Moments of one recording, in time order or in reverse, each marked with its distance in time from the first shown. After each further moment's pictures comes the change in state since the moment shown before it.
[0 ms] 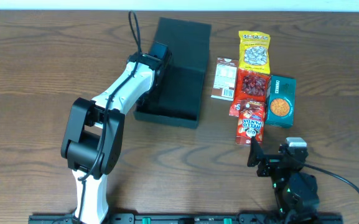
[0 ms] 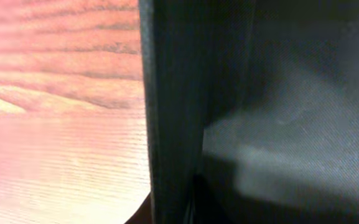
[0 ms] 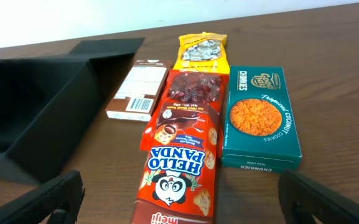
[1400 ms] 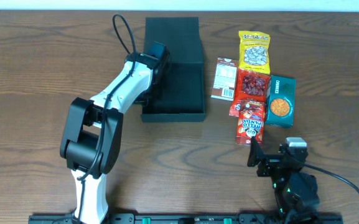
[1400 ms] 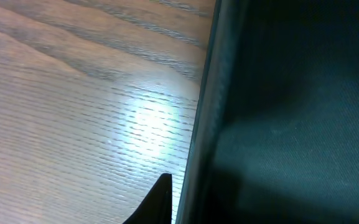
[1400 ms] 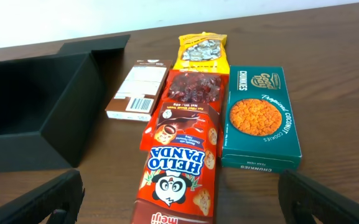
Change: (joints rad) left arm 0.017 0.000 0.000 -0.008 0.079 -0.259; right arm 0.000 0.000 0.000 0.000 0.000 0.000
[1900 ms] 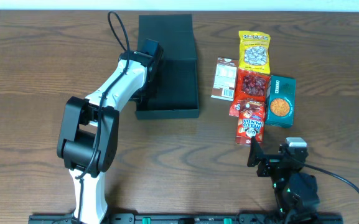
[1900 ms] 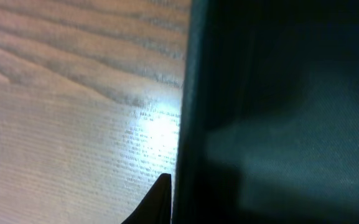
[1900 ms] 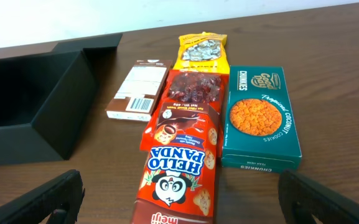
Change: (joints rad) left arm 0.037 0.000 0.000 0.032 -0.031 0.098; right arm 0.000 0.000 0.000 0.000 0.000 0.000
